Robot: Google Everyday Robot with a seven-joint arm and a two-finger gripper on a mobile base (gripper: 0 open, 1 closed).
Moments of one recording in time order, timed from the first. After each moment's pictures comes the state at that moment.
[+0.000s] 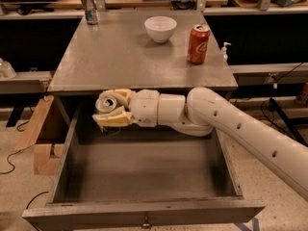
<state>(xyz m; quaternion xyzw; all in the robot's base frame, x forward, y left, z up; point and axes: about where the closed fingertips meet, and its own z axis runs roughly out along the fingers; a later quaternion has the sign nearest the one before) 0.545 0.119 0.837 -0.51 0.51 0.39 0.58</state>
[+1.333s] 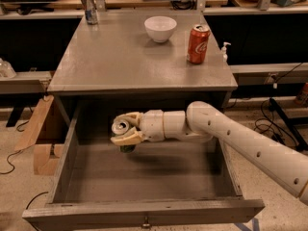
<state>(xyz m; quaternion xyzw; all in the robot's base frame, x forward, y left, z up) 0.561 0.103 0.713 -0.56 0.53 0.39 0.51</state>
